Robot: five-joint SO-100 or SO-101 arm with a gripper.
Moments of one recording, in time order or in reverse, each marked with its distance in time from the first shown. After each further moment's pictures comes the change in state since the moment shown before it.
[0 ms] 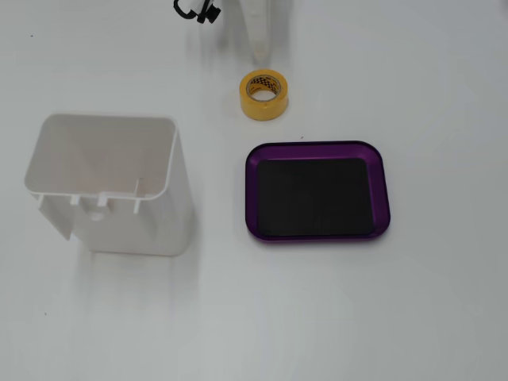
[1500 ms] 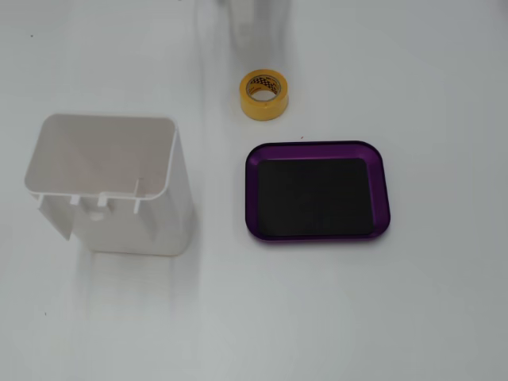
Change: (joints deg) arm 3.6 -48.3 -40.2 1.5 -24.1
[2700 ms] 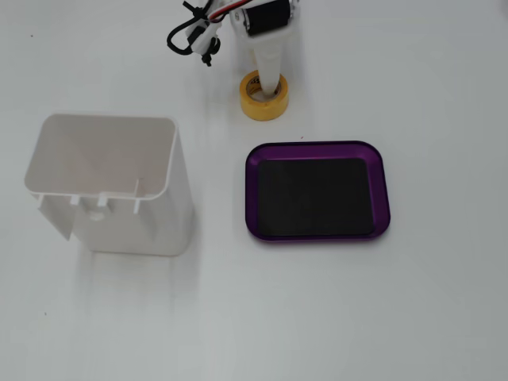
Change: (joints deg) arm -3.4 -30.3 -3.8 -12.3 0.9
